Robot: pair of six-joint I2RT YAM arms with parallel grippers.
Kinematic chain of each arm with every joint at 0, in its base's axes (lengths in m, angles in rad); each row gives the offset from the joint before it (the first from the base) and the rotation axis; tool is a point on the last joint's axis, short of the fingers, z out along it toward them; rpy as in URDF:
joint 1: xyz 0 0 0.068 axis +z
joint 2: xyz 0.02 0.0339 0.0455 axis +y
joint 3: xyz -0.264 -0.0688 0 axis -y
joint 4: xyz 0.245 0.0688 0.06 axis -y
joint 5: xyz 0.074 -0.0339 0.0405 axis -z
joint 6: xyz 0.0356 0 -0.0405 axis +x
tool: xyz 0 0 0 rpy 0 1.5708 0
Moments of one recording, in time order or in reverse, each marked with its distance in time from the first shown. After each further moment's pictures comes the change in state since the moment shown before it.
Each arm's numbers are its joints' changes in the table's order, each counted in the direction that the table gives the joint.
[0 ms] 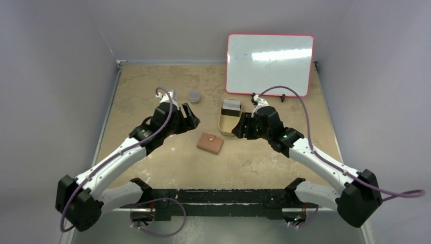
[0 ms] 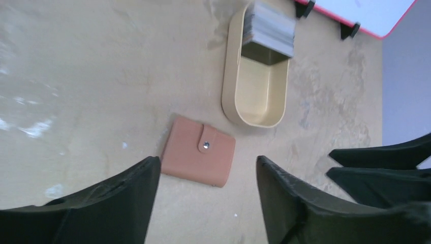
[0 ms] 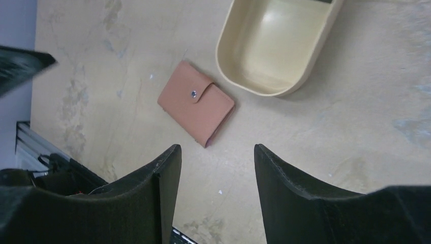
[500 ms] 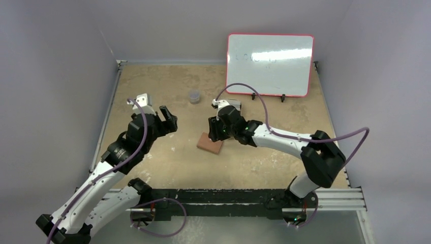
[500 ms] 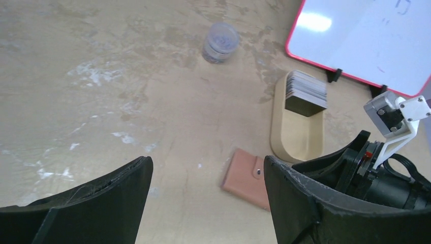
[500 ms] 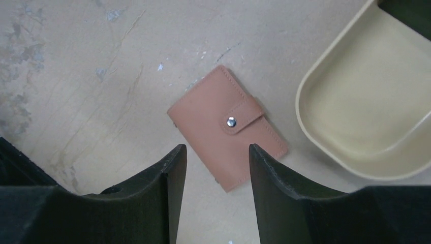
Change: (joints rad) left arm 0.000 -0.400 0.029 -0.213 -0.351 0.168; right arm 0.251 0.468 0.211 0.136 0.082 -0.143
